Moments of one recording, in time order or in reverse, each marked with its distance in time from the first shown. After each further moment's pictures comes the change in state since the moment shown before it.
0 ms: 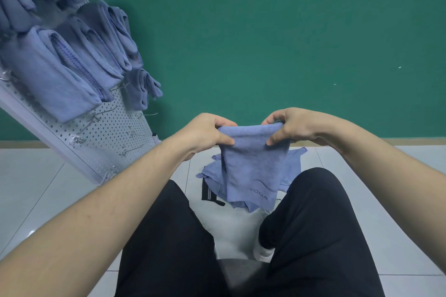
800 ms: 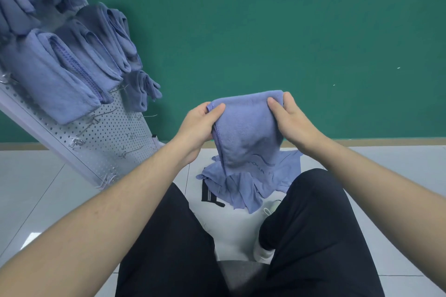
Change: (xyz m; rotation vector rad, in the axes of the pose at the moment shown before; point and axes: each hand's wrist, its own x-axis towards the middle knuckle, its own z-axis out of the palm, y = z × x) left_hand 0.010 -0.004 0.006 -0.481 0.222 0.086; right_hand 0.008 0.002 0.026 0.316 0.433 -0.232
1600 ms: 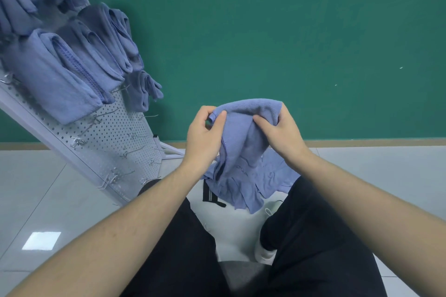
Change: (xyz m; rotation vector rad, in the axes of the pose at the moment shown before) left_hand -0.022 -0.020 0.018 0.140 0.287 0.304; right_hand -0.008 0.017 0.034 0.170 0.138 -0.029
